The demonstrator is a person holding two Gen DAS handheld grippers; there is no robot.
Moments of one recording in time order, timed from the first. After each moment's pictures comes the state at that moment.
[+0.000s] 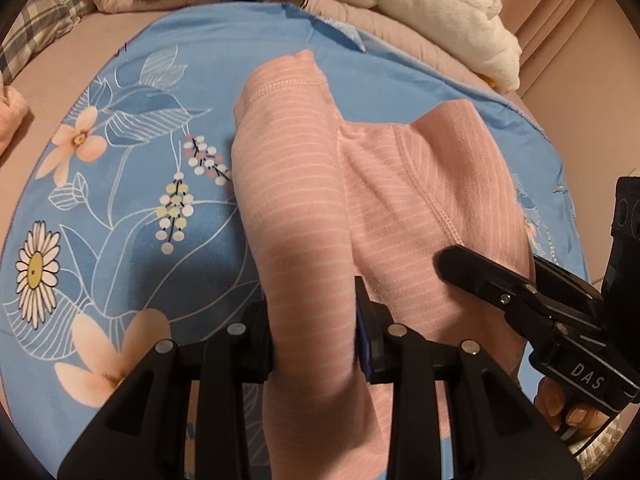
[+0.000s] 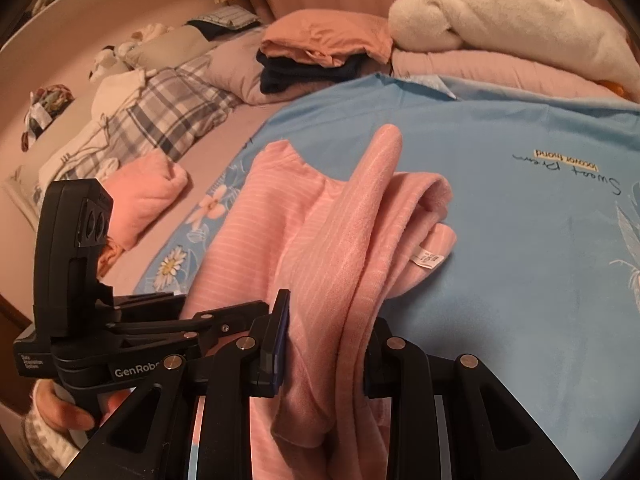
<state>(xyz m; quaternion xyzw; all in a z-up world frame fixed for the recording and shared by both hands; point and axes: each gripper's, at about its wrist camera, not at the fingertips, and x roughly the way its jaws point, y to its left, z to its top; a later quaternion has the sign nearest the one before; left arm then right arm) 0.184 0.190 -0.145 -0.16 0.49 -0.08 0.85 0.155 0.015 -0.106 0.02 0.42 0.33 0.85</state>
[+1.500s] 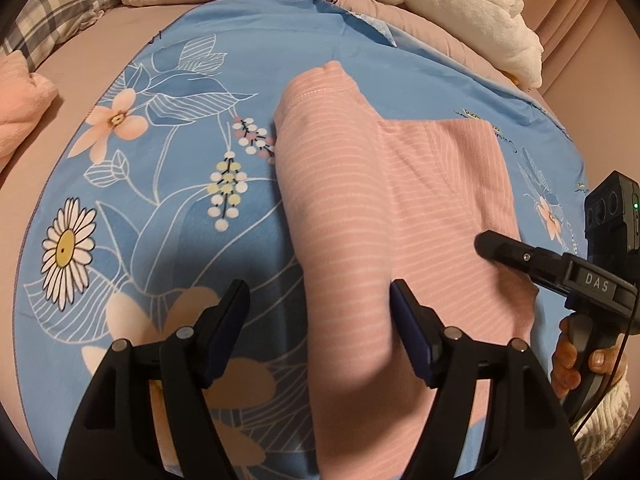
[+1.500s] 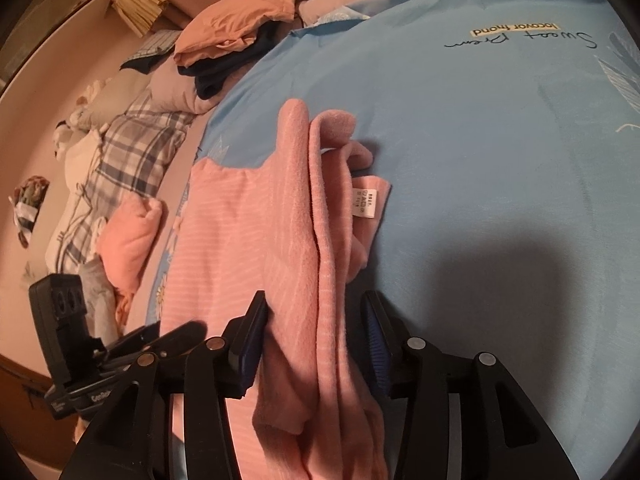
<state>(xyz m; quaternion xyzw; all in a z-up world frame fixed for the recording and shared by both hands) 0.167 0.211 -0.150 -0.15 0.49 -0.03 0.86 0.188 -0.039 -0.147 0.17 0.51 0.30 0.79</state>
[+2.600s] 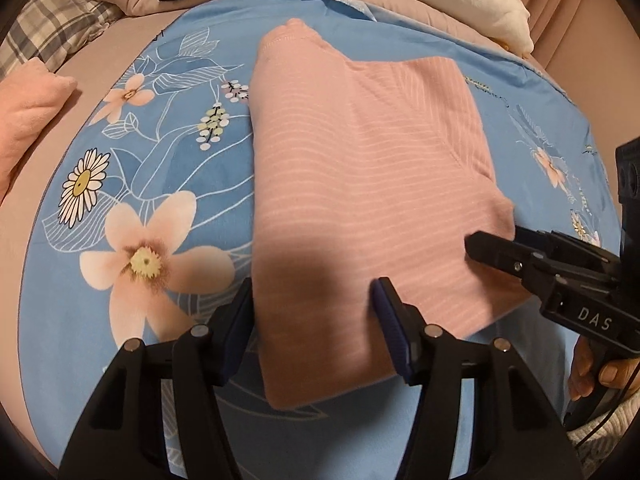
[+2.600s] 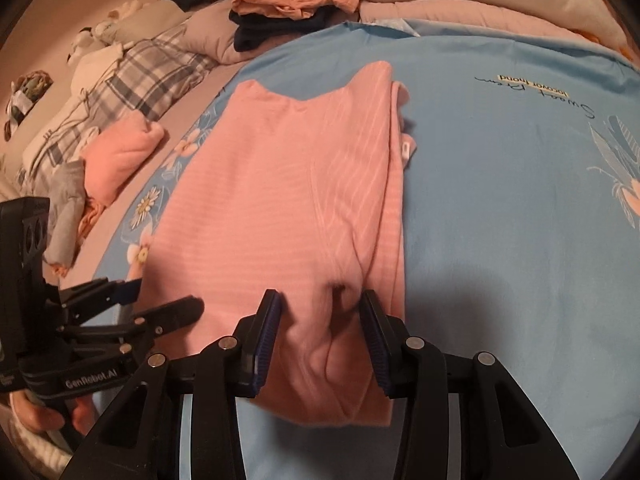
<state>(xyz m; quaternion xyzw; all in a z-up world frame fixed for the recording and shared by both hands) 0.117 0.170 -0.158 -0.10 0.50 -0.01 0.86 0.140 -0.019 -0.140 0.01 0.48 0.31 0.82</state>
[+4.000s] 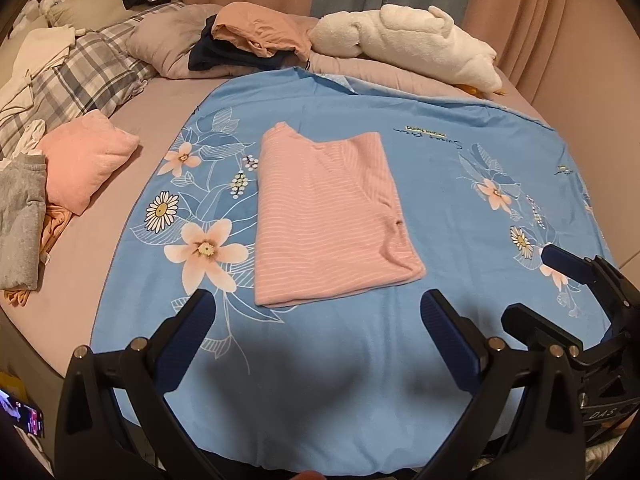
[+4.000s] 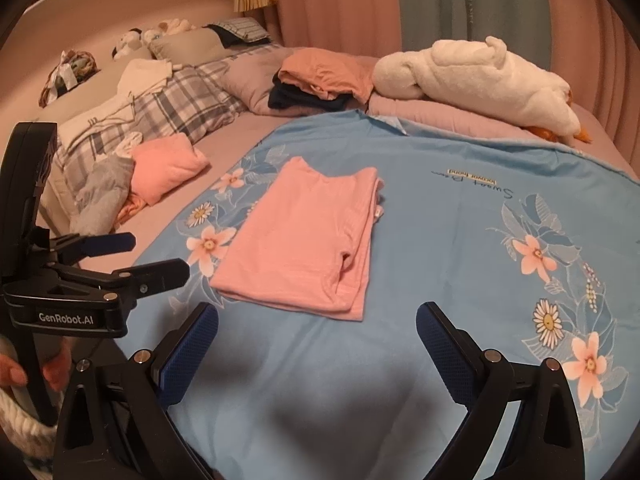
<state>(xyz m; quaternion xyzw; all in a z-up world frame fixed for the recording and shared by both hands) 0.018 0.119 -0.039 -0.08 0.43 0.03 0.90 0.018 -0.067 -0.036 -0.05 0.36 0.29 0.88</state>
